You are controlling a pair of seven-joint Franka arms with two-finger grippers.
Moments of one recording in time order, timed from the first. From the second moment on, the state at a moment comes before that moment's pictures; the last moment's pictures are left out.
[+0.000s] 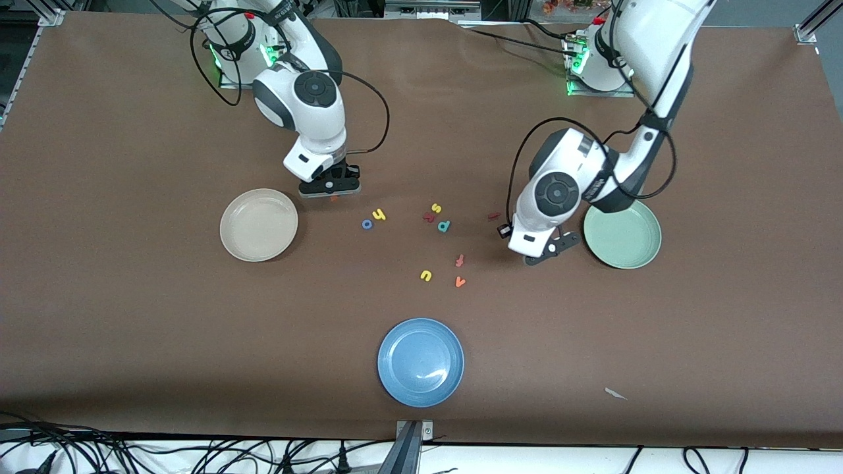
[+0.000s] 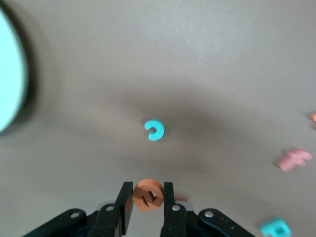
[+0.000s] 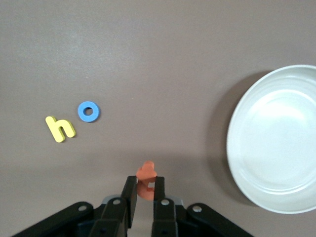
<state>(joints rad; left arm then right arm) -0.26 0.51 -0.23 -1.71 0.02 1.98 -0.94 0.26 0.25 0.38 -2.21 -0.37 2.41 0.71</state>
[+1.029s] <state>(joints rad) 0.10 0.60 -0.21 -1.71 0.16 1.89 -0.27 0.20 0.19 0.10 -2.22 -0.12 2.33 0.06</state>
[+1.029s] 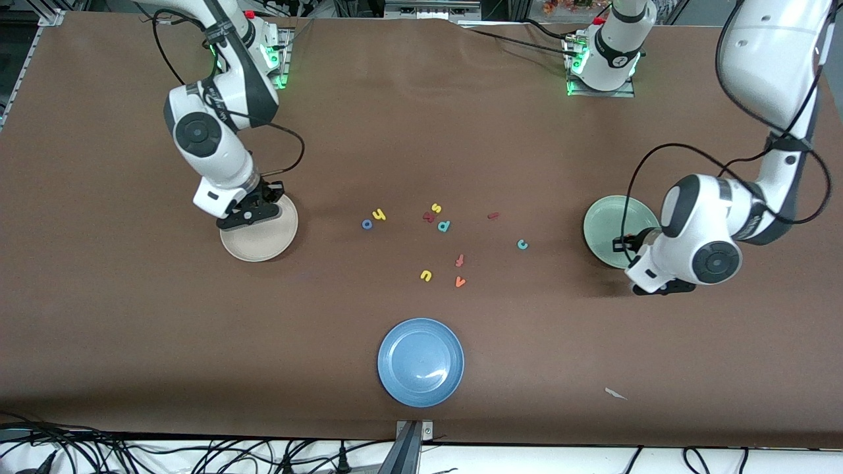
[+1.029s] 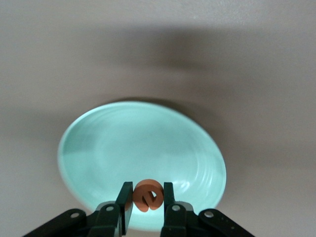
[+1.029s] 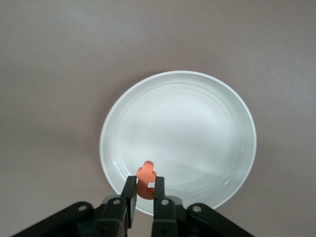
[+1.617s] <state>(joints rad) 0.10 0.58 -0.26 -1.77 0.15 1.98 -0.29 0.19 0.20 0.10 -2.22 -0.09 2.33 0.06</state>
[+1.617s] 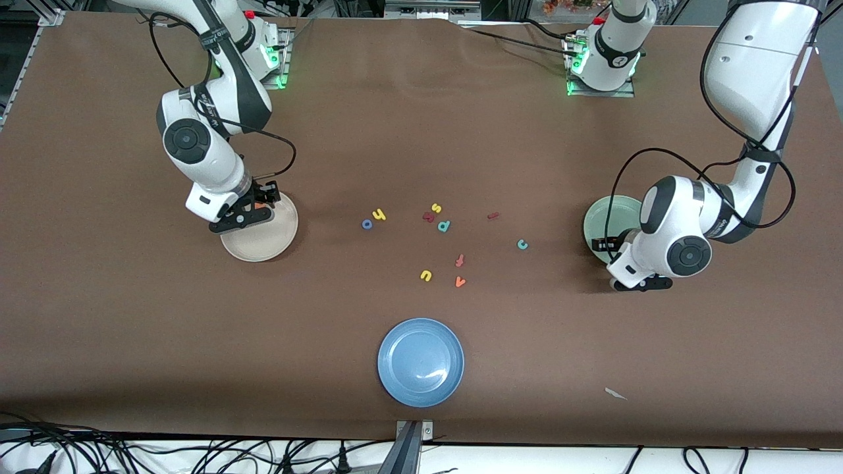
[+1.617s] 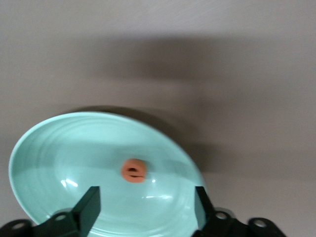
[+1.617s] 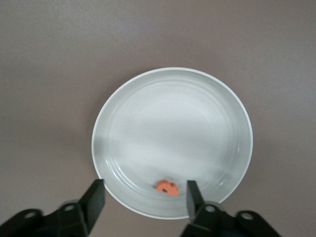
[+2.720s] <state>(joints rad) -0.06 0.70 -0.39 -1.73 0.16 2.23 -0.93 0.37 0.48 0.22 -1.94 -0.13 2.40 0.63</state>
